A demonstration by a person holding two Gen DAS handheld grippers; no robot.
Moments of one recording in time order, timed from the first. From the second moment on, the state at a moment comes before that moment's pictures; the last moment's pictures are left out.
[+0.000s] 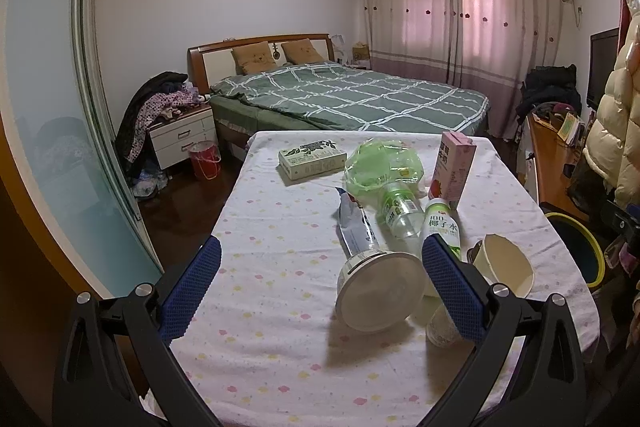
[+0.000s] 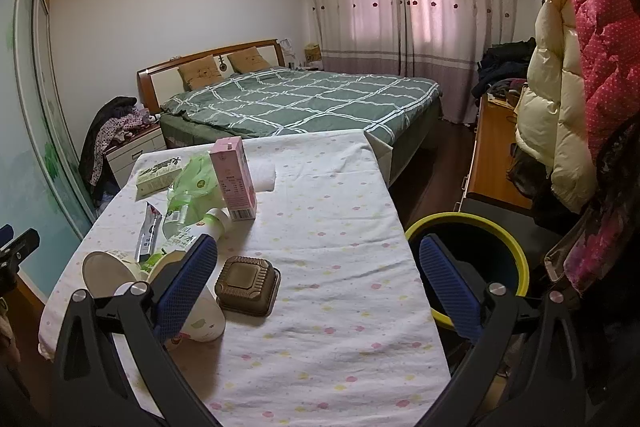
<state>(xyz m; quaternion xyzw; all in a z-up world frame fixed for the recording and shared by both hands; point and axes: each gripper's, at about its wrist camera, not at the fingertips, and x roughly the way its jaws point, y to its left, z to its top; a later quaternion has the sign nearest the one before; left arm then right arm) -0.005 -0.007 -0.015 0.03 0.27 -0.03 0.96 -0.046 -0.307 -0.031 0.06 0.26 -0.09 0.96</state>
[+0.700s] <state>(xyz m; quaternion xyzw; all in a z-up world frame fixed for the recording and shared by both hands) 0.001 -0.009 -0.015 0.03 0.27 -0.04 0.96 -0.037 -0.306 -0.029 0.06 0.26 -0.09 0.96</state>
